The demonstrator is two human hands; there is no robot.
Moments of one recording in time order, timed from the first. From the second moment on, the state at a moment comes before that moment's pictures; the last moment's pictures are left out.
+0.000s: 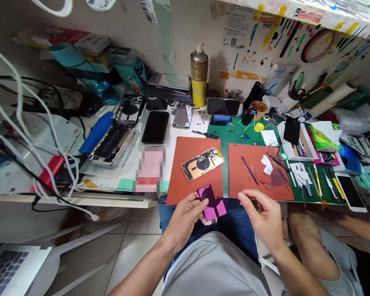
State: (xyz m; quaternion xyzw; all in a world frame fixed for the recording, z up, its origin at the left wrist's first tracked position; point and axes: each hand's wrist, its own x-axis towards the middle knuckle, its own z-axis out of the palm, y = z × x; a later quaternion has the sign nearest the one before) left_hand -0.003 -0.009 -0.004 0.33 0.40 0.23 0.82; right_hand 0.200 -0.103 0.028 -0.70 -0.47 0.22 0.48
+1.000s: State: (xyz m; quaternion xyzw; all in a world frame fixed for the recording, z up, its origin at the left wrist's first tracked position) left_hand 0.008 -0.017 0.009 0.23 0.38 0.28 0.85; right_hand 0.150 -0.119 0.003 -0.63 -0.66 0.09 0.41
